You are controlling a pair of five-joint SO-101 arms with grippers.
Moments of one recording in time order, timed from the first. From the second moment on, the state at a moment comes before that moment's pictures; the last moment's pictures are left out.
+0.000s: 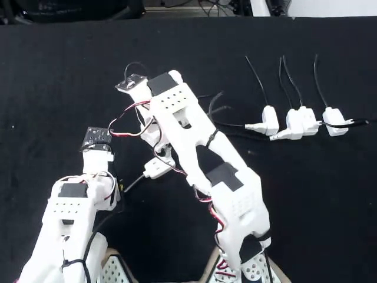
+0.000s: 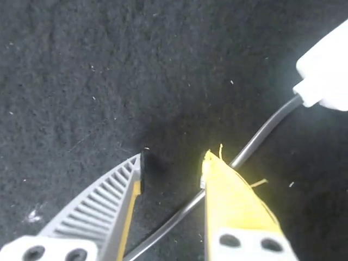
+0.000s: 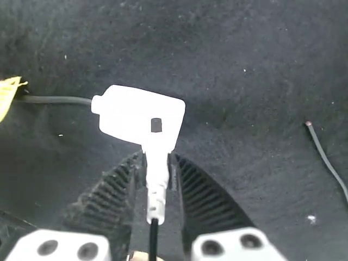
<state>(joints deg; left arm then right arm) -5.1 -51.7 79.2 48.7 -8.2 -31.9 30.2 -24.4 99.0 13.6</state>
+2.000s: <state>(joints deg) -5.1 -51.7 79.2 48.7 -8.2 -30.0 30.2 -21.0 99.1 12.2</state>
